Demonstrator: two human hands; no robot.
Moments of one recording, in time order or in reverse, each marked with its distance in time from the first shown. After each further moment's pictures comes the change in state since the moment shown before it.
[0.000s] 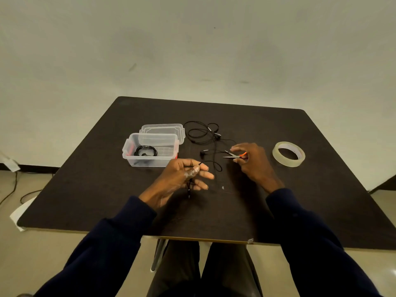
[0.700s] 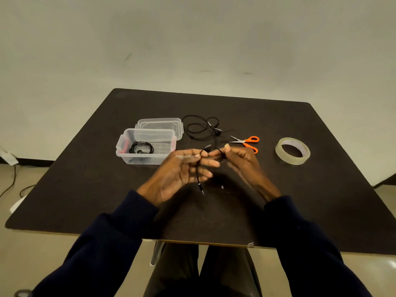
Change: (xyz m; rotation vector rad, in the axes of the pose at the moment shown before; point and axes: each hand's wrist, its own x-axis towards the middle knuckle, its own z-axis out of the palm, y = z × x) left_hand 0.019 0.011 0.005 -0.399 -0.066 -0.054; right_hand -0.021 -0.054 0.005 0.863 -0.194 0.027
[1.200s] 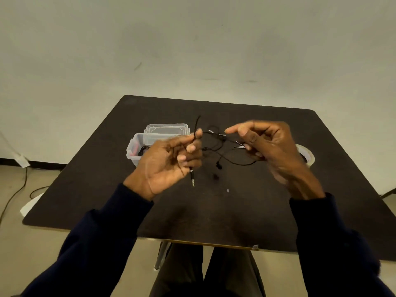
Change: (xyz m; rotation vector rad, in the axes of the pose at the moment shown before) left_hand -0.032 0.049 0.006 -0.431 -0.204 0.072; right_hand -0.018 -0.108 -0.005 -0.049 0.057 -0.220
